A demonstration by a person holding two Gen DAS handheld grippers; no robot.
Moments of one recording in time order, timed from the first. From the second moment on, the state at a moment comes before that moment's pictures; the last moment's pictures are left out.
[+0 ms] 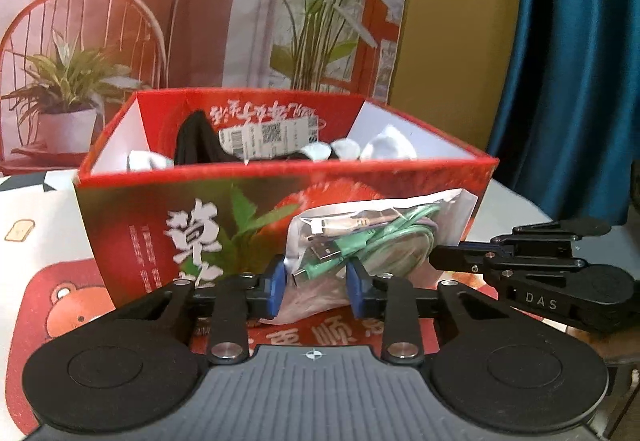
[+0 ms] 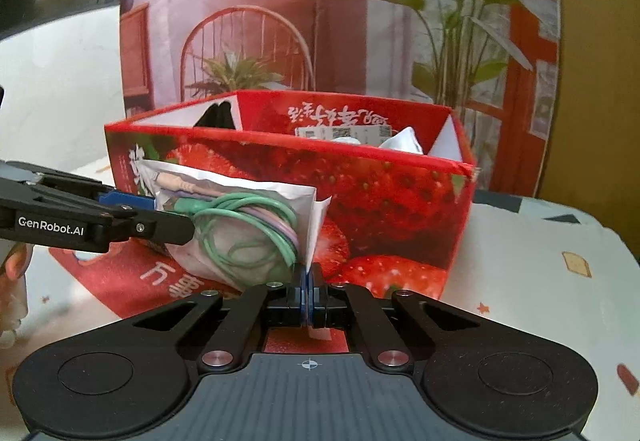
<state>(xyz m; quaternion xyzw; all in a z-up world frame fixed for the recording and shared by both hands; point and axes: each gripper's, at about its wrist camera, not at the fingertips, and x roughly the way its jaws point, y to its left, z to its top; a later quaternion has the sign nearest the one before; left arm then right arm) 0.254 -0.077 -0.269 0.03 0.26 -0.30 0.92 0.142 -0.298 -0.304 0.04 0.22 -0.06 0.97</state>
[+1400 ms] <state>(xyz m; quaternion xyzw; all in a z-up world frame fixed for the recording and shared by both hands) 0.397 -0.110 -0.242 0.04 0.43 -0.23 0.87 0.274 -0.355 -0.254 0.18 0.35 -0.08 0.91</state>
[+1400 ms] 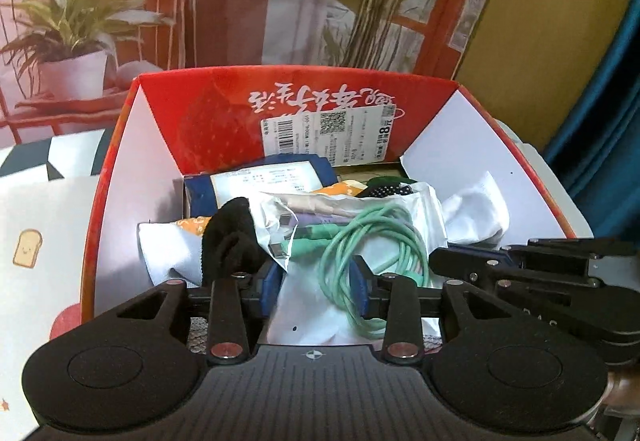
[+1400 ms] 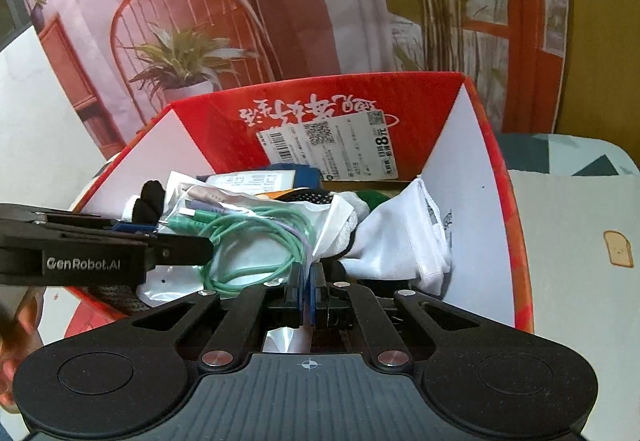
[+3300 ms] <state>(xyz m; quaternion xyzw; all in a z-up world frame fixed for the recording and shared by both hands) 0.034 -0.007 -0.020 0.04 0.17 -0.06 0.98 -0.015 -0.176 -0.014 0.07 0.15 -0.17 0.97</state>
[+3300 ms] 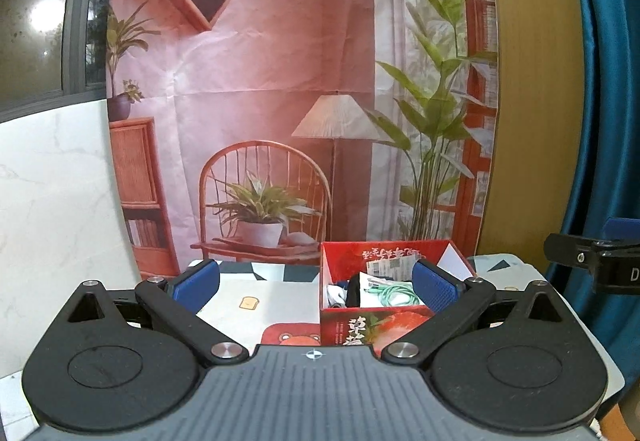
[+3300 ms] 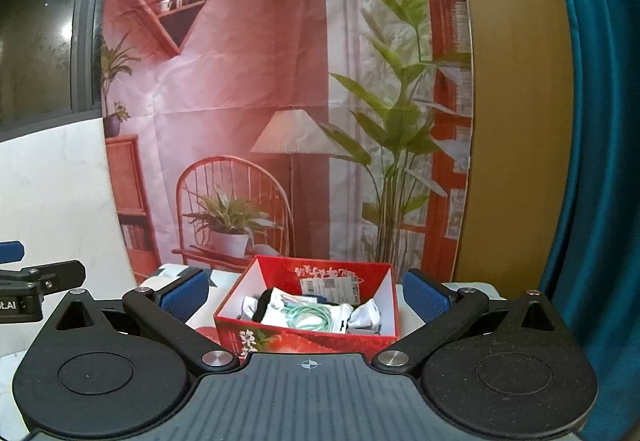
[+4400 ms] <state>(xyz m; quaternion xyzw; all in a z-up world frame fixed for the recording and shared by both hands) 0.031 -0.003 -0.016 0.04 0.17 -0.06 0.98 -0.017 -0.179 -0.013 0.07 0.15 -0.17 0.97</state>
